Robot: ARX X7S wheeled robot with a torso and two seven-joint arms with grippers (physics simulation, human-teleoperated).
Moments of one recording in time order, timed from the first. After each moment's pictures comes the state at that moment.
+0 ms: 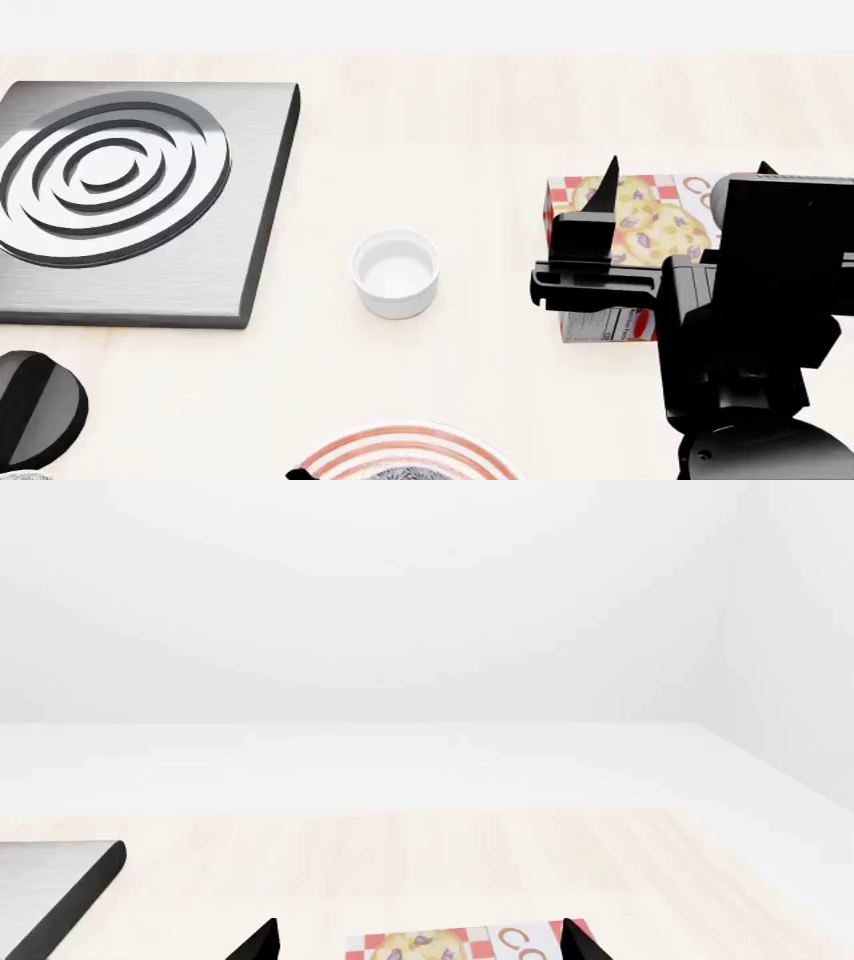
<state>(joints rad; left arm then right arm) -0.82 -0.69 1.24 0.49 0.14 -0.34 0.61 0.62 0.37 0.01 -0.58 0.58 1.00 0.39</state>
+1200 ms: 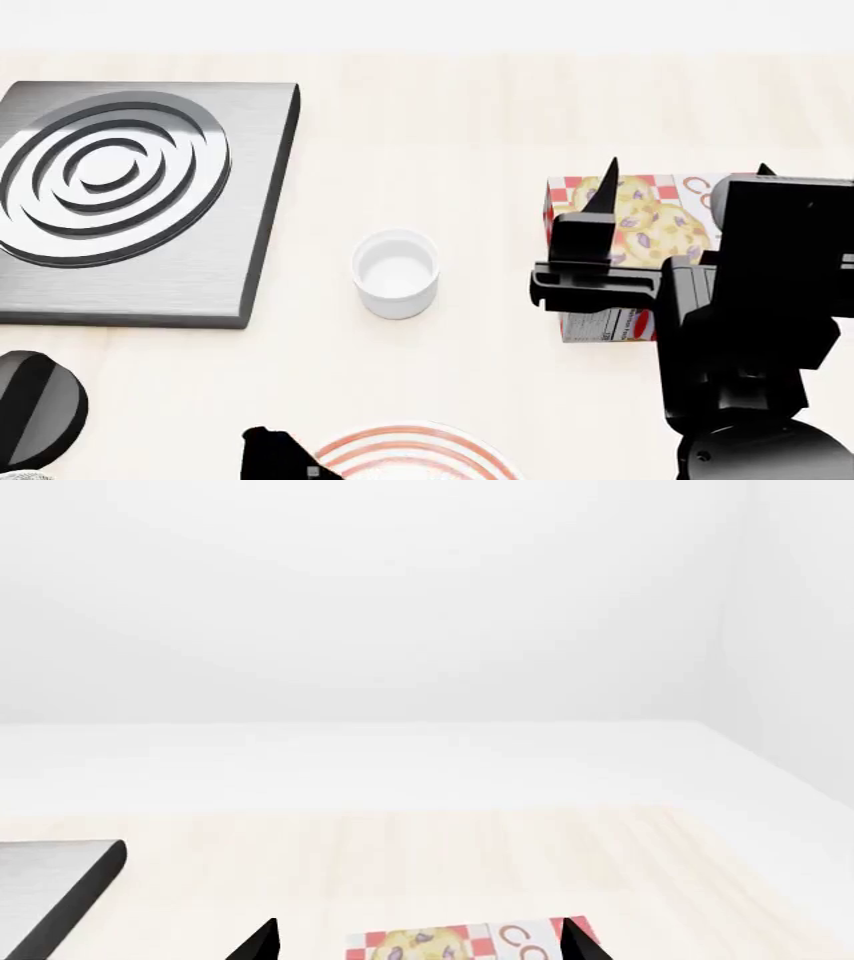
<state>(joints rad) -0.80 -0.72 1.07 0.71 -0.02 -0.48 0.55 0.62 0.38 0.00 -0.58 0.60 0.99 0.41</state>
